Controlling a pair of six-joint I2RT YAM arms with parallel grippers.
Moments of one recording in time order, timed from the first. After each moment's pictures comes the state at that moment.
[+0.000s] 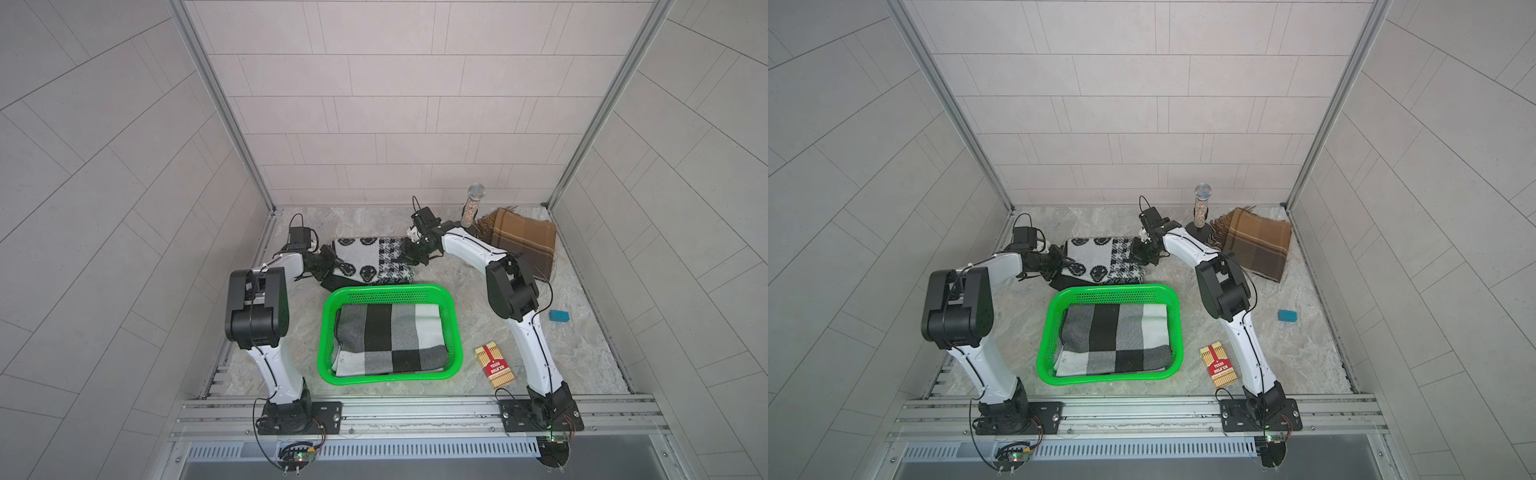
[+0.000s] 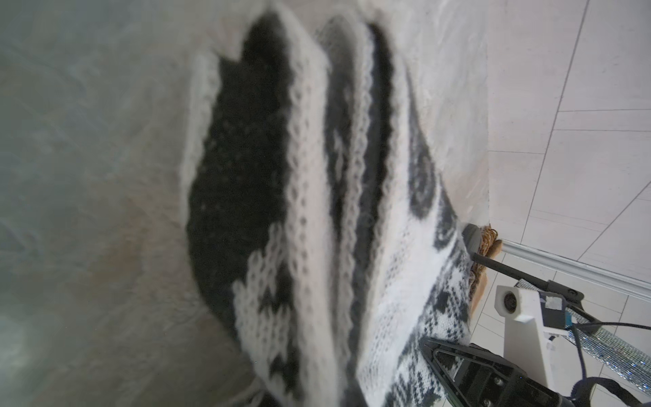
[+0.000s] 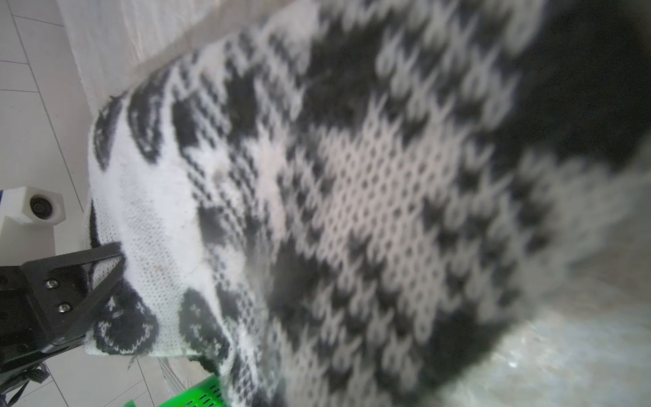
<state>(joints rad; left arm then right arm) 0.08 1.85 1.16 -0.29 0.57 -0.78 0.48 2.35 2.01 -0.69 -0.46 0.74</state>
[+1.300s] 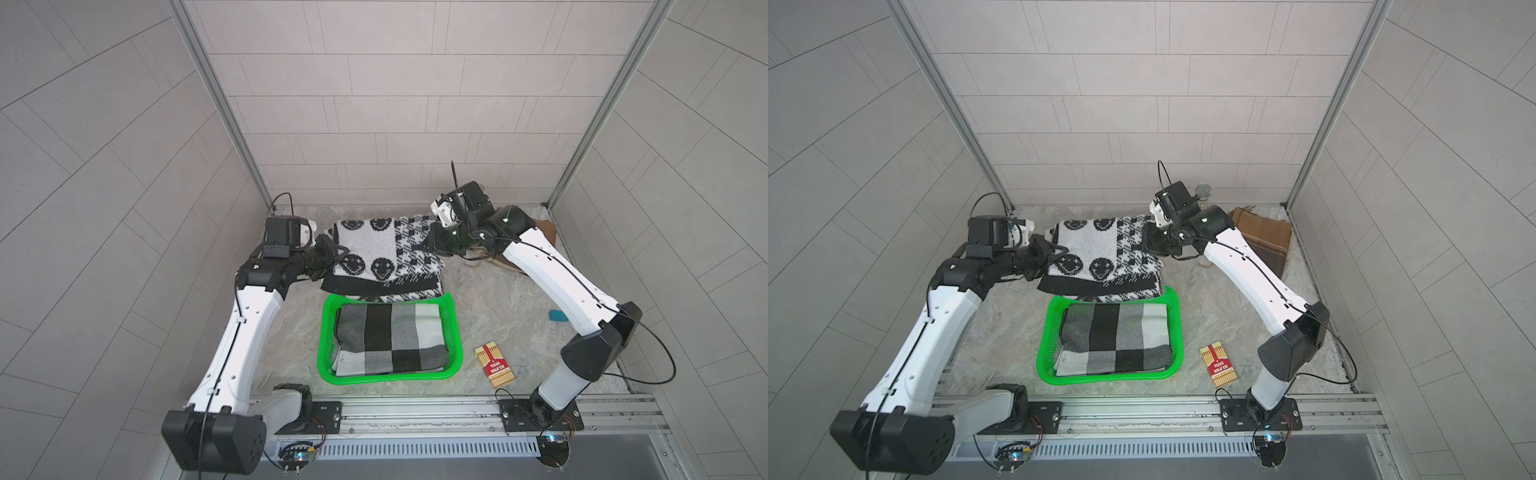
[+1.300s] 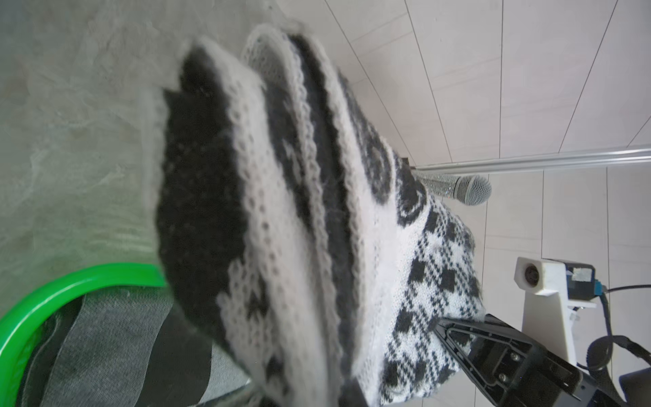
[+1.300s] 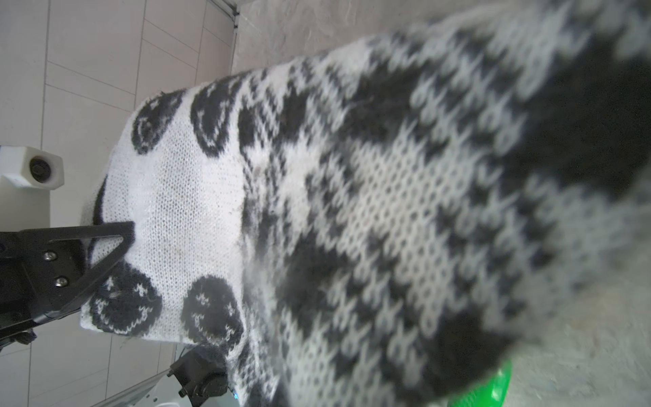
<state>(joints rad) -0.09 1.12 1.19 -0.79 0.55 -0.84 0.59 1.62 1.80 -1.04 -0.29 0.63</state>
